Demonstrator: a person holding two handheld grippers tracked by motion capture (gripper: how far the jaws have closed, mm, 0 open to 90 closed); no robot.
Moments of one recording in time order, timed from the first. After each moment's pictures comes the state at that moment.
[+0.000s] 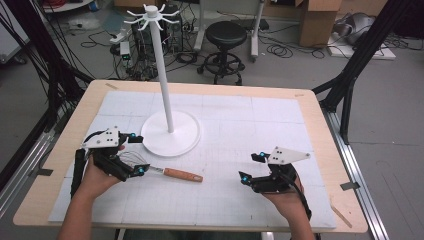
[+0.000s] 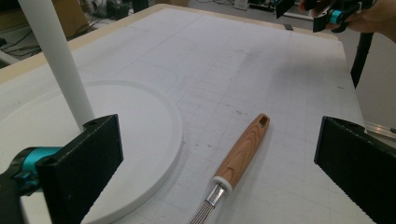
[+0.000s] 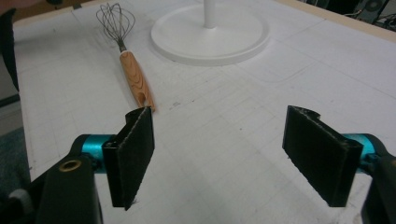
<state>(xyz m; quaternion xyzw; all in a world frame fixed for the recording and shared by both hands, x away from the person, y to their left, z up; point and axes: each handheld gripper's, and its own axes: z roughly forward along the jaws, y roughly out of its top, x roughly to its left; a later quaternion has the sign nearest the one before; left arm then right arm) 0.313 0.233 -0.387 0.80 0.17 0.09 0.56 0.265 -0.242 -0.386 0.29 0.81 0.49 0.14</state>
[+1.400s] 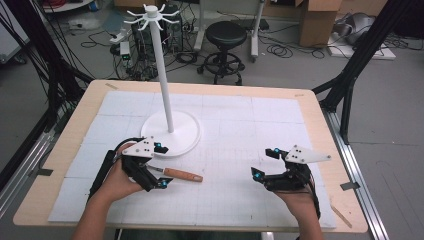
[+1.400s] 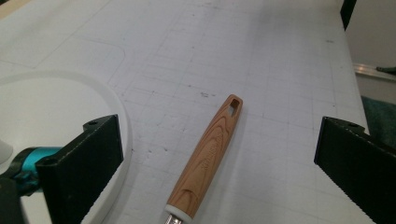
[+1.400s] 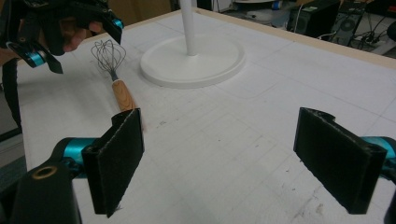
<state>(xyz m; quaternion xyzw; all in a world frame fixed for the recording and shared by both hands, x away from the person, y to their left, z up) 0.309 0.160 -0.394 0.88 0.11 0.06 0.47 0.262 -0.272 -0.379 0.31 0.77 0.53 0.15</state>
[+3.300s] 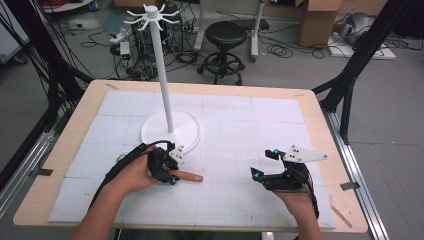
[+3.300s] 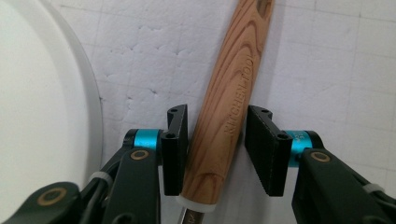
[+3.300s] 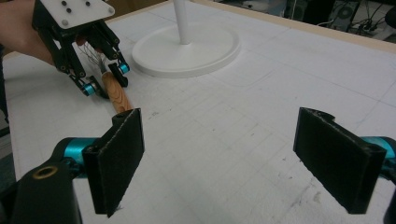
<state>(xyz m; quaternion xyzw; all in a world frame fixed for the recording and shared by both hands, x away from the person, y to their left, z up) 0.333 0.106 -0.415 0.98 0.06 0.03 0.20 0.267 -0.272 -0.388 0.32 0.78 0.52 0.15</state>
